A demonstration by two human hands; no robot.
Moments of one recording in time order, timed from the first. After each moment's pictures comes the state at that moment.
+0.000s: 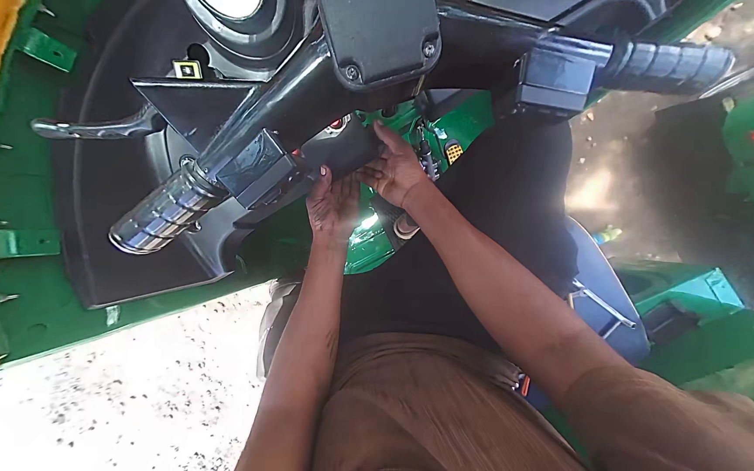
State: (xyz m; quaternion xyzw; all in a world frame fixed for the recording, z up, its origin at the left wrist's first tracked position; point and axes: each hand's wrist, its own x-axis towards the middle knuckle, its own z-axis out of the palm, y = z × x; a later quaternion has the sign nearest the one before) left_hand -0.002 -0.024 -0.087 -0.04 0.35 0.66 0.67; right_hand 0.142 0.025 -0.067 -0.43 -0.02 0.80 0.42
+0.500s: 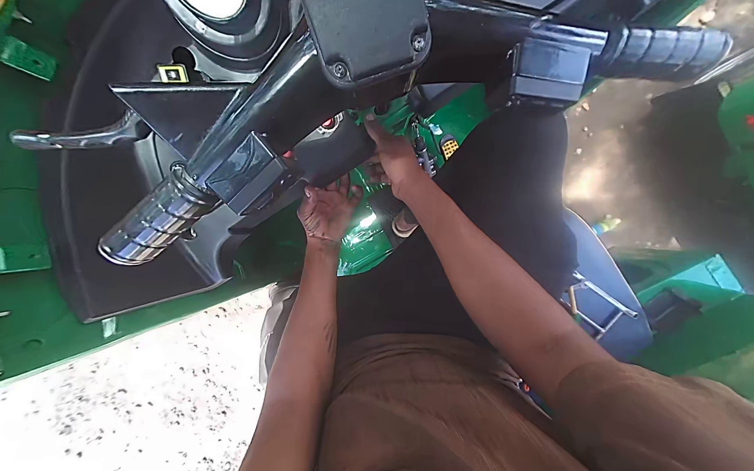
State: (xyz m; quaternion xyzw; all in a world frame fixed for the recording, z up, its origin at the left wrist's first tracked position) left_hand -0.032 -0.029 -0.137 0.12 0.14 0.61 0.77; right_hand 0.143 0.036 -0.055 -0.62 -0.15 0.69 0.34
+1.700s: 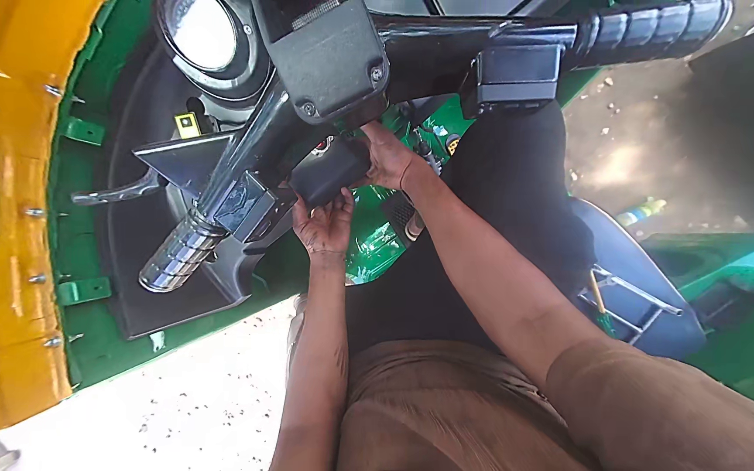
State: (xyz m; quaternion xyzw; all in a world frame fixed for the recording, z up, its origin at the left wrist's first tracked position) left_hand -0.005 -0.024 -0.063 -0.02 0.40 0.65 0.64; right_hand 0.161 0.066 -0.067 -0.32 -0.21 0.86 0.33
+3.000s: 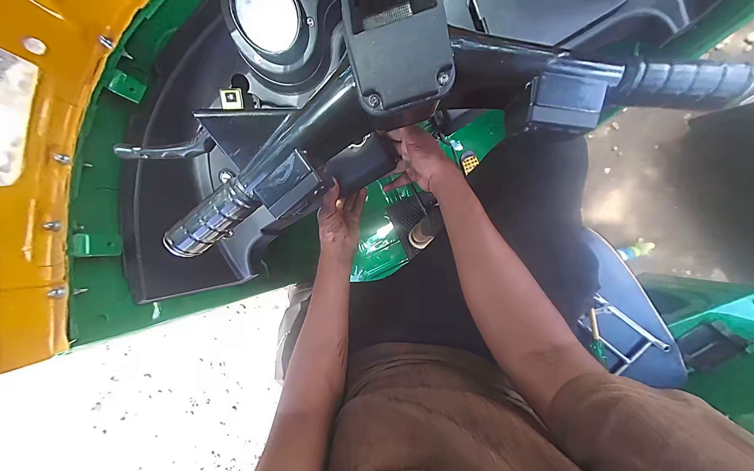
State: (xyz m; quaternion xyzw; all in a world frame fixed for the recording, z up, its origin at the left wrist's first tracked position) left_hand -0.016 -0.027 -0.070 0.04 0.49 0.63 0.60; right_hand 0.163 0.063 -0.039 -0.49 -0.27 0.76 0.32
